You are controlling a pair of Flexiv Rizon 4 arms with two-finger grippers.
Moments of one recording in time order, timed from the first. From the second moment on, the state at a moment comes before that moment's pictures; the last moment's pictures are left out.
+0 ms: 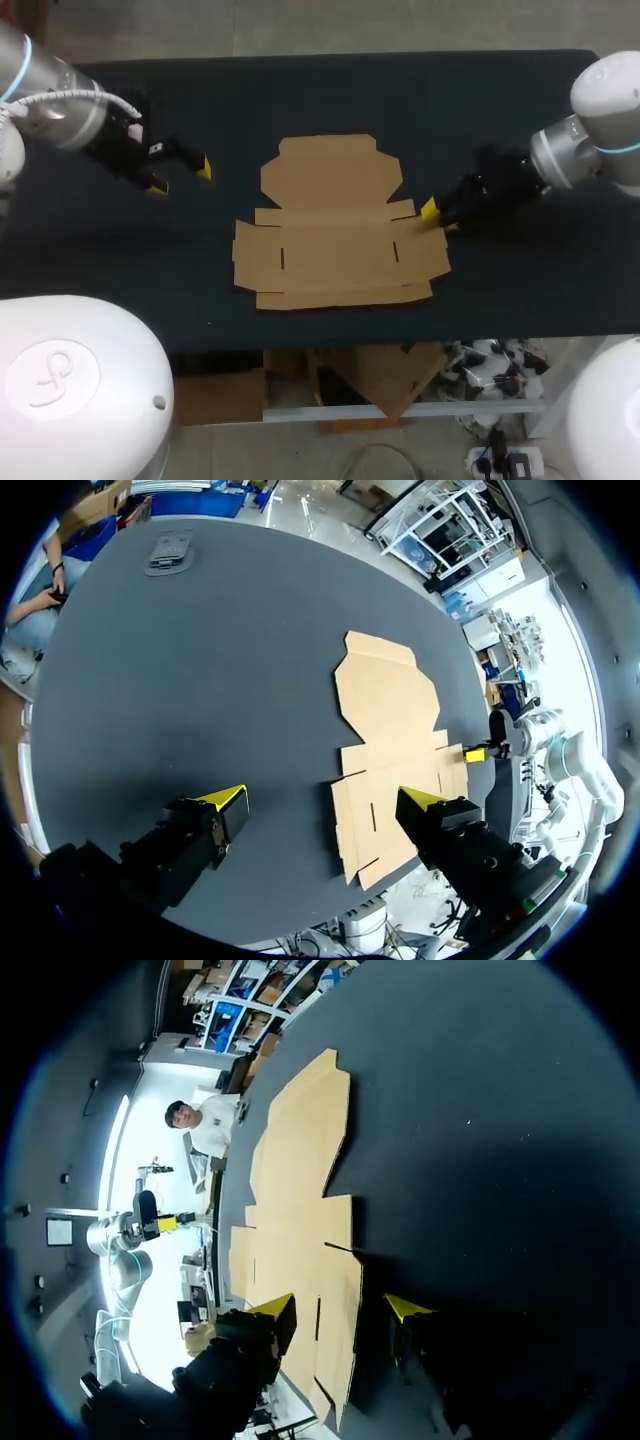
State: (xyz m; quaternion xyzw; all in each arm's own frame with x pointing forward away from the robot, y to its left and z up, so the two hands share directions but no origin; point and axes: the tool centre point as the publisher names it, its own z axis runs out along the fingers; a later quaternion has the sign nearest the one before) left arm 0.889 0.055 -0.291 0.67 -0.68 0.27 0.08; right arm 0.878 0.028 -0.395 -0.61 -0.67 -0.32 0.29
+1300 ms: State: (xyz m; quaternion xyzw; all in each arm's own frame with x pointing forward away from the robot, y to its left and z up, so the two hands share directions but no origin) left arm 0.886 0.064 -0.269 0.68 -0.68 0.25 0.07; right arm 0.922 -0.036 -0.287 -0.62 -0.70 -0.34 0.11
